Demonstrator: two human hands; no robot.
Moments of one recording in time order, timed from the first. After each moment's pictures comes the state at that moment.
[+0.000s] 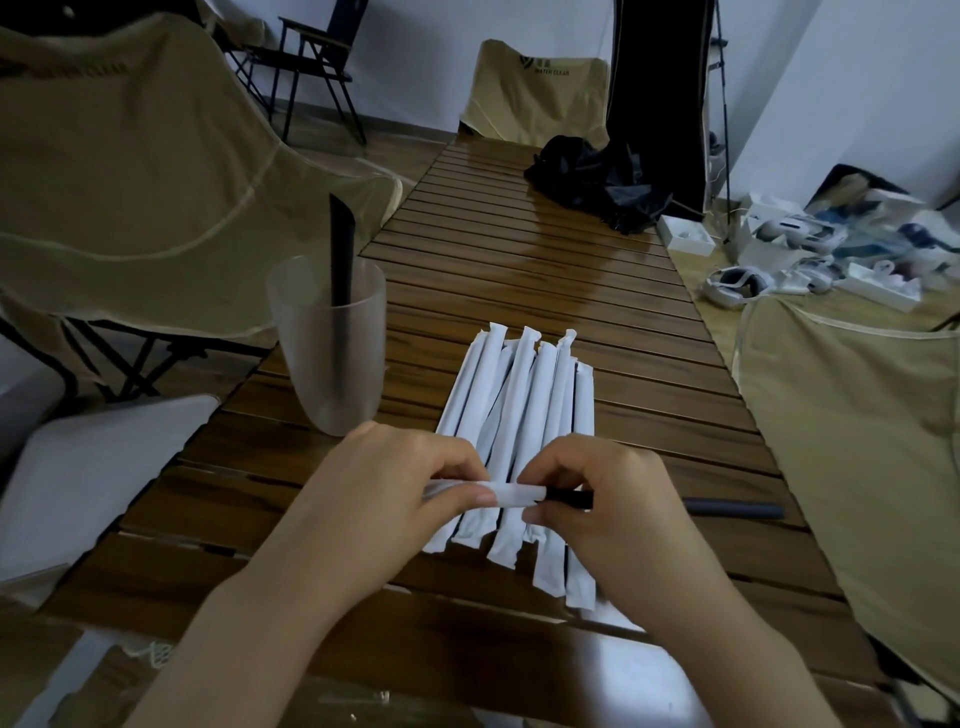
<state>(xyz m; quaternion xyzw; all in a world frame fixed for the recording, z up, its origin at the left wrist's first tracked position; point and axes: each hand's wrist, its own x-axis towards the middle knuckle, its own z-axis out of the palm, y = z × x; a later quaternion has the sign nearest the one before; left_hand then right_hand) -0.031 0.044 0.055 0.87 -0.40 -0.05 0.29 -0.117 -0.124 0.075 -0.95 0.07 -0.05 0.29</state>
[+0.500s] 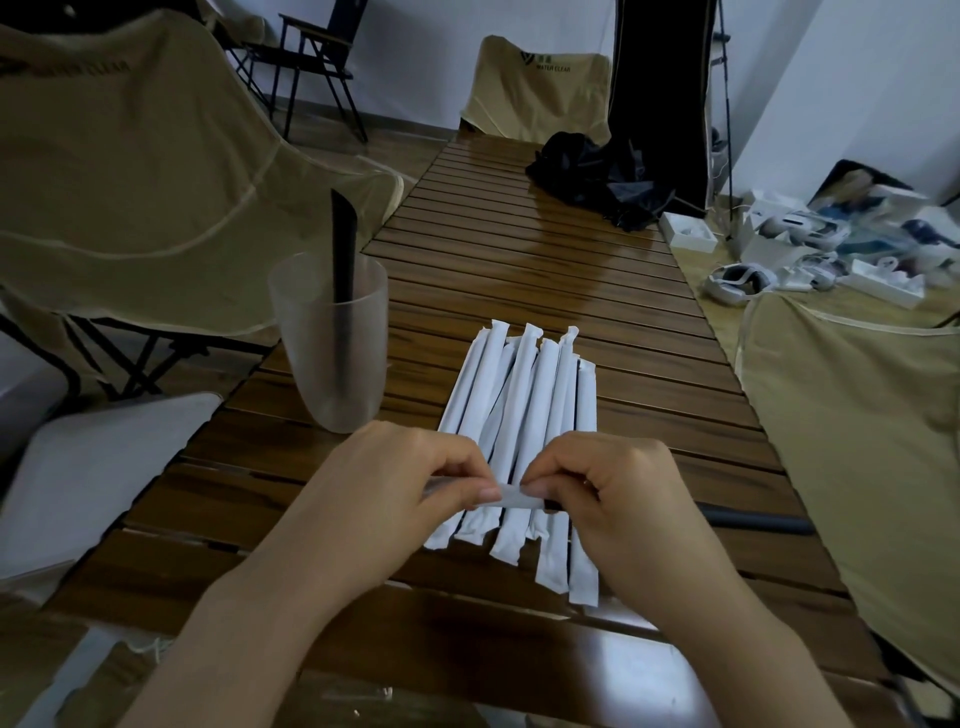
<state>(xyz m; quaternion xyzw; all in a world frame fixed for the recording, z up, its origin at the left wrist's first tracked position) -0.032 0.046 0.057 0.85 -0.40 -0.08 0.32 -0.117 -0.130 0.066 -0.95 -0.02 -0.18 0.26</state>
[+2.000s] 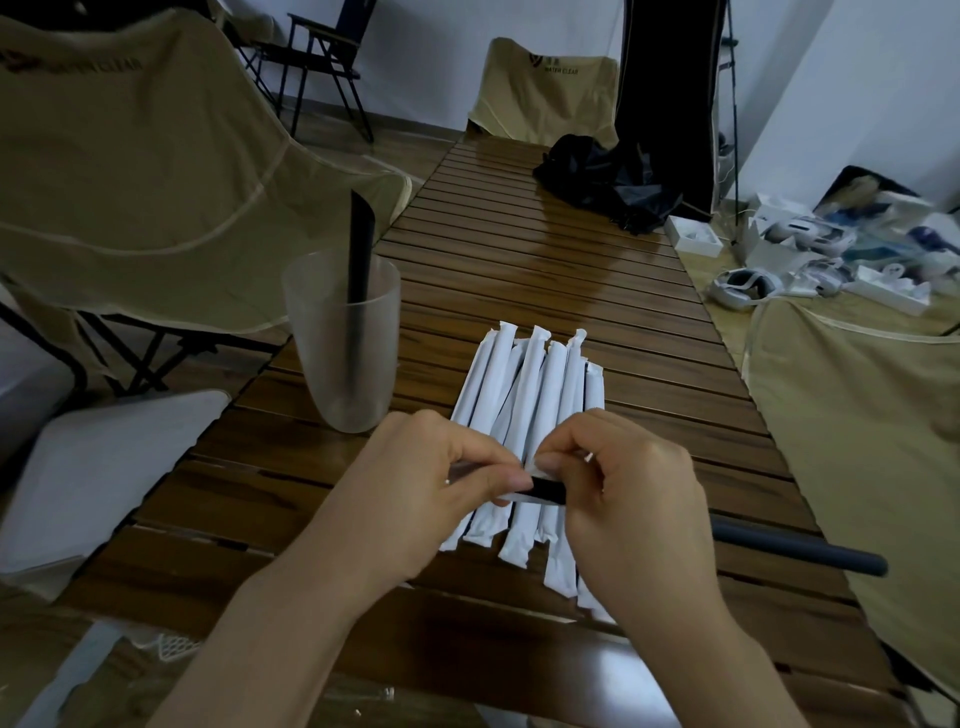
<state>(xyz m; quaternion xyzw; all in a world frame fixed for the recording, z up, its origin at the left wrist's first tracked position) -0.040 0.039 0.066 0.80 -0.36 -0.10 0.46 -0.117 -0.107 0.068 -0.93 0.09 -0.28 0.23</state>
